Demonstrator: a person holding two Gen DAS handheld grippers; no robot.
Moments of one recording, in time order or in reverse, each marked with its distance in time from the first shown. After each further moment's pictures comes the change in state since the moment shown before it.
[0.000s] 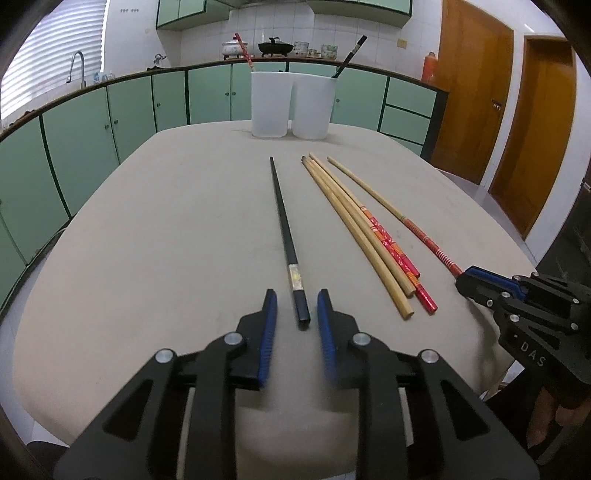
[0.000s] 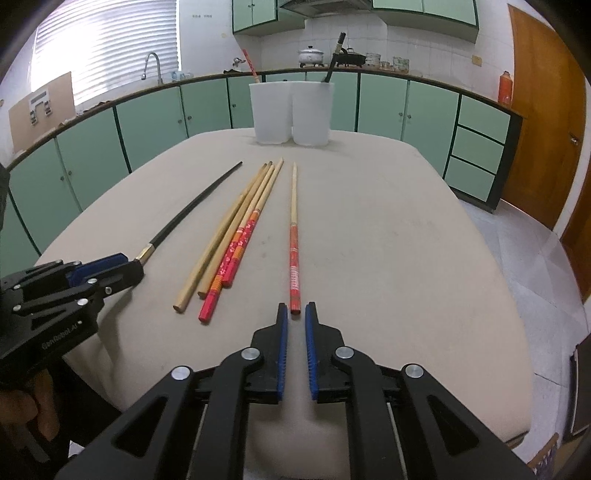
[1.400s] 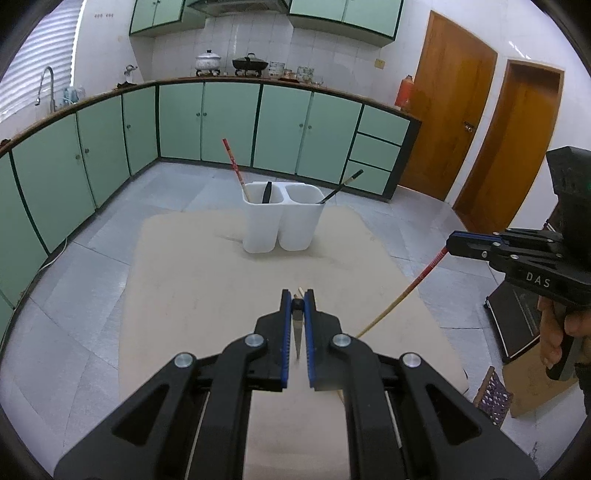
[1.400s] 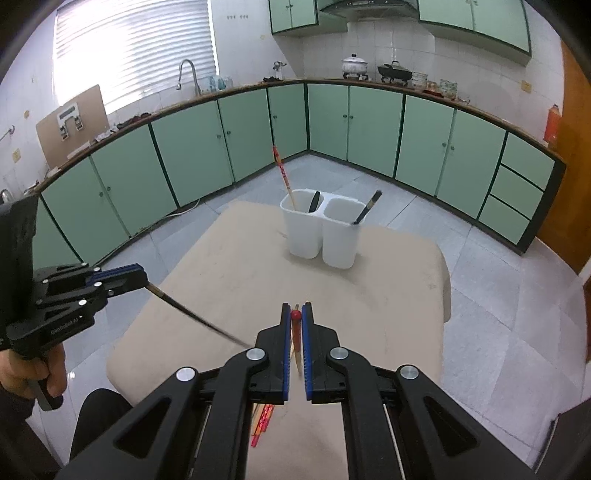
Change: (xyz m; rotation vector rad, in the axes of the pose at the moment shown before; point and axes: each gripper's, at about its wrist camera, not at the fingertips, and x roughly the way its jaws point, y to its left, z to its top) left arm -0.078 0.054 0.224 0.015 0.025 -0.163; right arm -0.071 -0.015 0.256 -0.100 0.079 0.154
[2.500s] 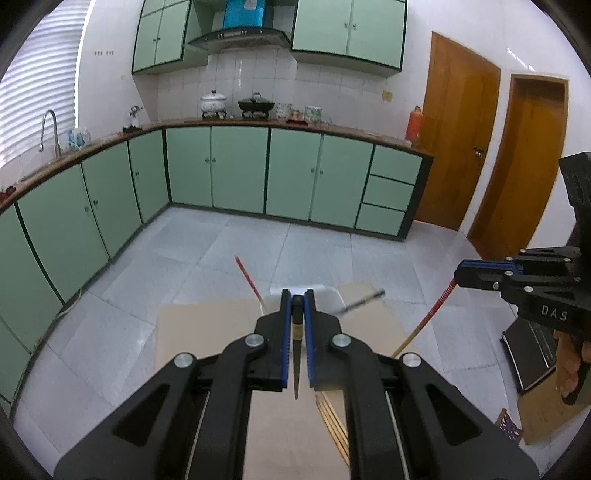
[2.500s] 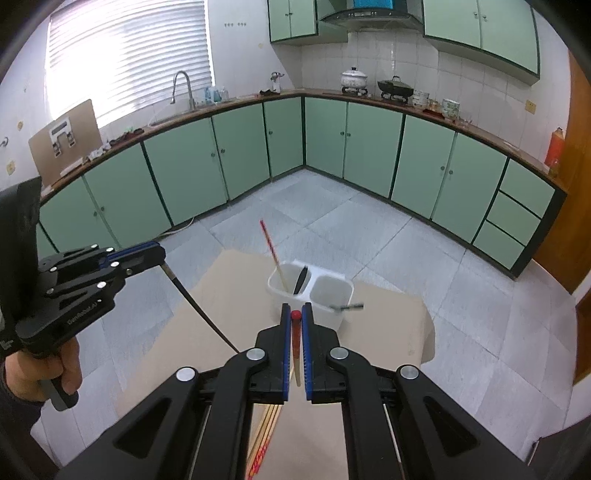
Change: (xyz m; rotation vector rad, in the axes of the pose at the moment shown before) left arm -0.003 -0.003 0.151 0.043 -0.140 0.074; right arm -0.017 -0.015 0.136 -0.001 -0.038 -0.028
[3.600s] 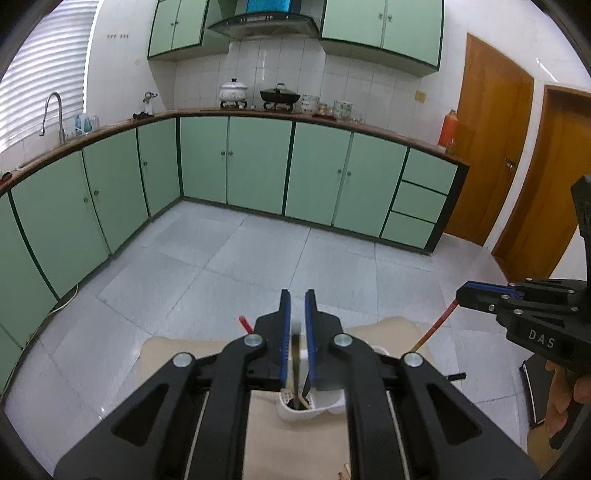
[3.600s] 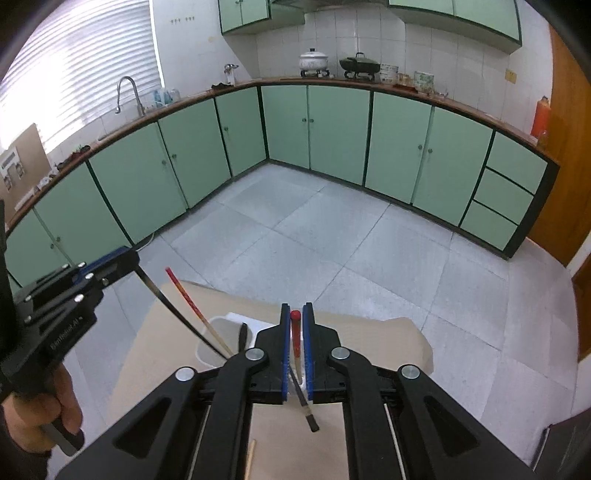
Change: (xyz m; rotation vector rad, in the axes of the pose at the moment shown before) left arm 0.155 0.032 0.041 -0.066 0.023 0.062; right arm 0.154 -0.073 0.050 0.112 0.050 -0.080
